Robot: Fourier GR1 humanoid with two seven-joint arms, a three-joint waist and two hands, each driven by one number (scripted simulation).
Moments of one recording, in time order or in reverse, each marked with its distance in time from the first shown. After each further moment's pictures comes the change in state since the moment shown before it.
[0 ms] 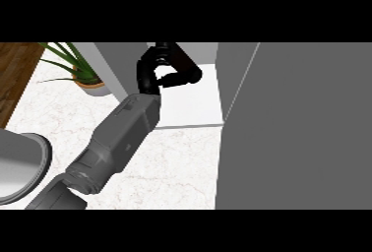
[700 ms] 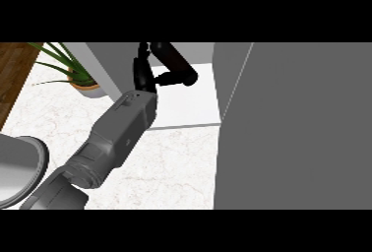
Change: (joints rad) left arm -0.068 0.000 0.007 0.145 -0.065 0.032 -0.009; right arm -0.013 0.015 0.024 0.002 0.002 0.008 0.004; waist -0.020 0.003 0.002
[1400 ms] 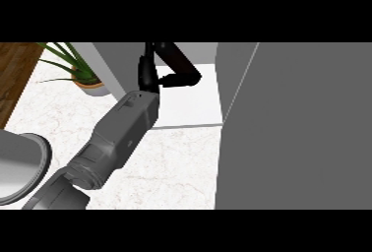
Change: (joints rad) left arm 0.009 -0.008 0.018 -0.032 -0.032 -0.137 -0.096; right arm 0.021 0.005 0.016 -0.006 0.007 0.002 -0.004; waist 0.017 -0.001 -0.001
